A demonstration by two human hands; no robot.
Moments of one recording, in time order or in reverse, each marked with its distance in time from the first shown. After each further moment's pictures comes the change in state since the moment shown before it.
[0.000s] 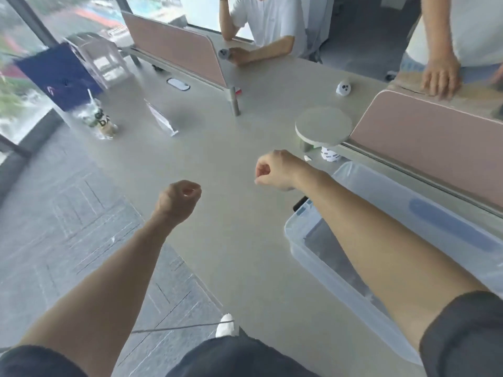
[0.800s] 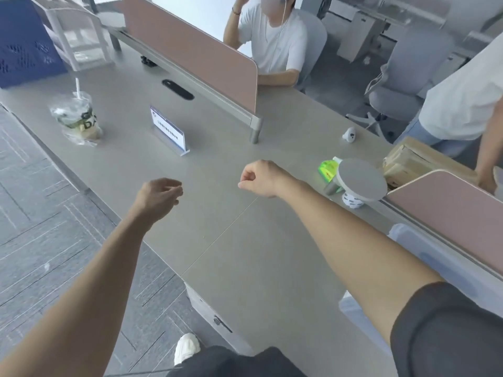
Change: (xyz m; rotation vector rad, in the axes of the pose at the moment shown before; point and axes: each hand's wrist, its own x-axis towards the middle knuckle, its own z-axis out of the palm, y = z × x) left_hand 0.217 -0.153 -0.137 -0.503 -0.211 -0.065; right_hand 0.229 -0.184 0.048 -0.110 0.000 0.215
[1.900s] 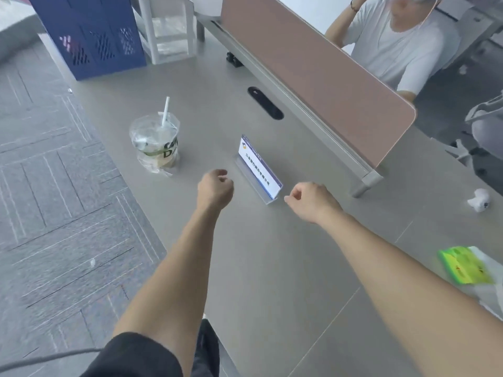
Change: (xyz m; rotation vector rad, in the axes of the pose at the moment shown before) left_hand 0.322 -0.048 -0.102 -0.101 0.220 -0.196; right_hand 0.316 -0.103 0.056 -0.104 -0.011 0.200
